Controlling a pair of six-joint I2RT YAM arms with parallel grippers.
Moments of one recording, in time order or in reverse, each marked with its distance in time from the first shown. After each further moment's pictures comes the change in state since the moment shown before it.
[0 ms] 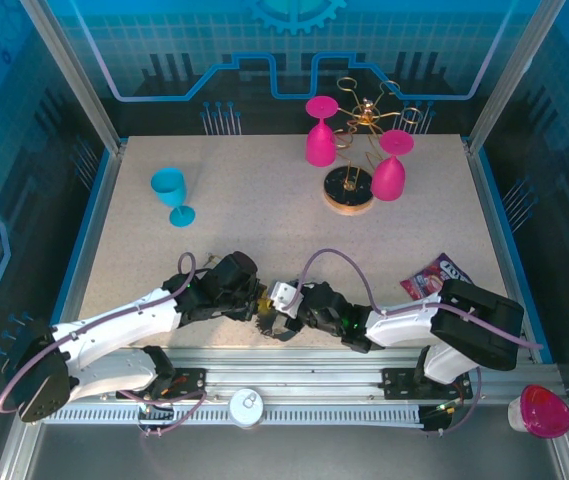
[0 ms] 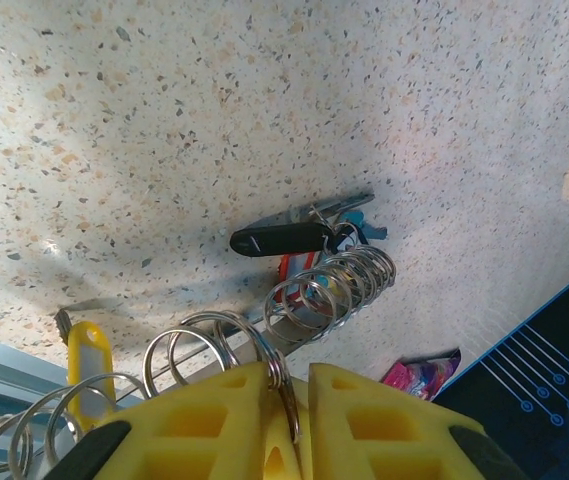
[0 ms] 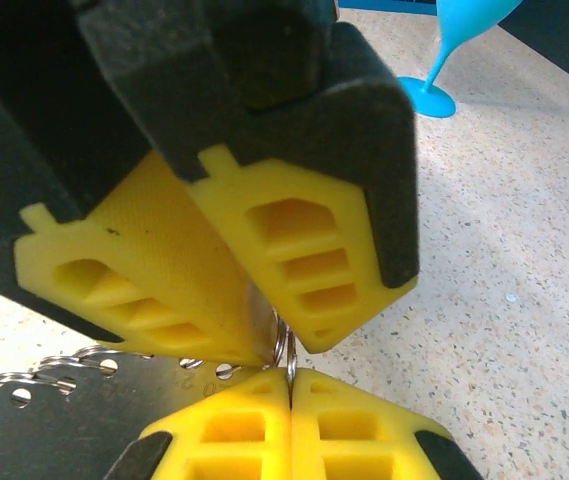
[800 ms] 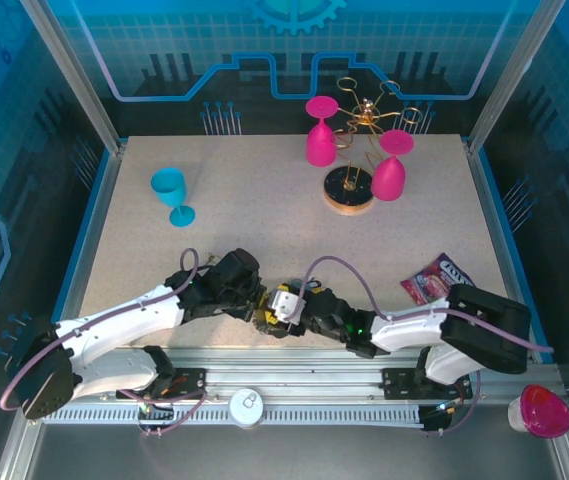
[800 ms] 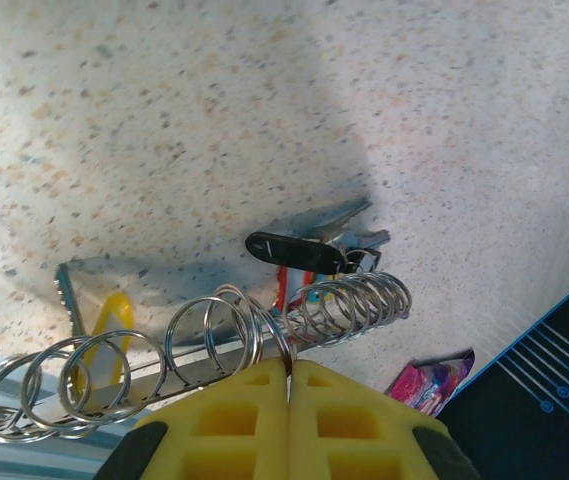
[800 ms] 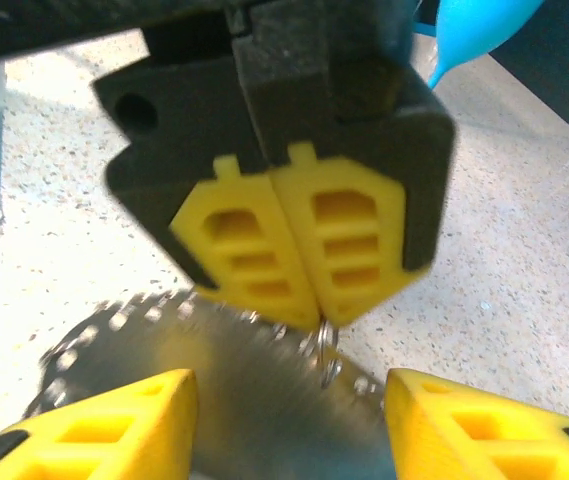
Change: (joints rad) left arm 0.011 0.026 0.038 -0.026 -0.011 0.081; right arm 0.033 -0.082 -0.049 -0.021 0.047 -0.084
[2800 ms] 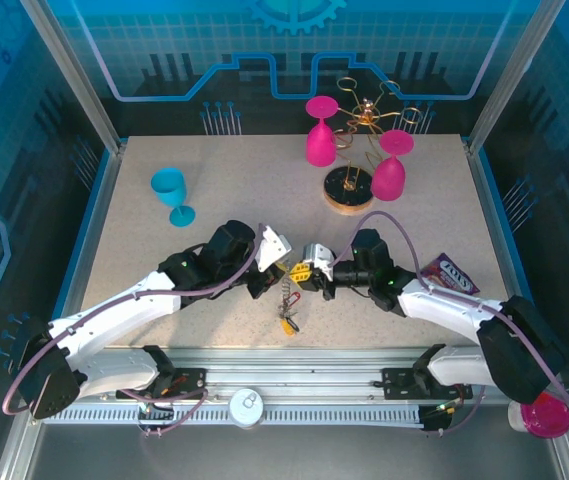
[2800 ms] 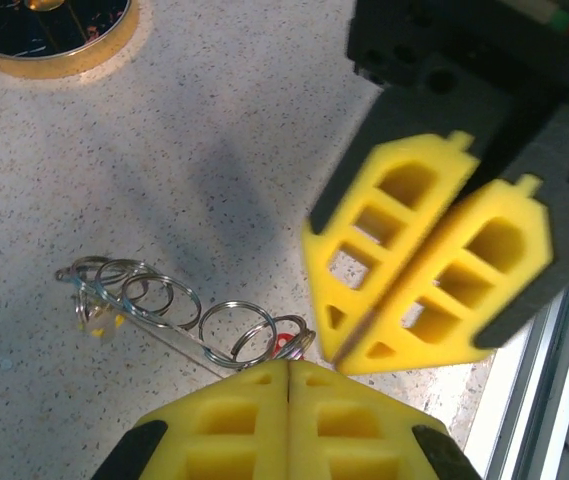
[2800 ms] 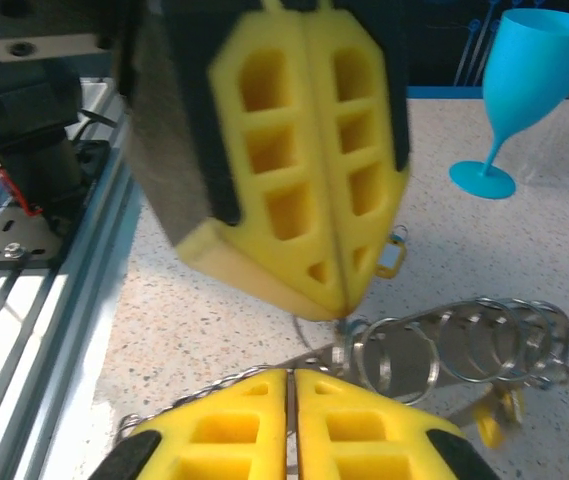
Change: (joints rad) left arm 0.070 0.024 0.155 0.109 0.220 2.072; right arm -0.510 -0.154 0.142 -0.318 -0.836 -0.039
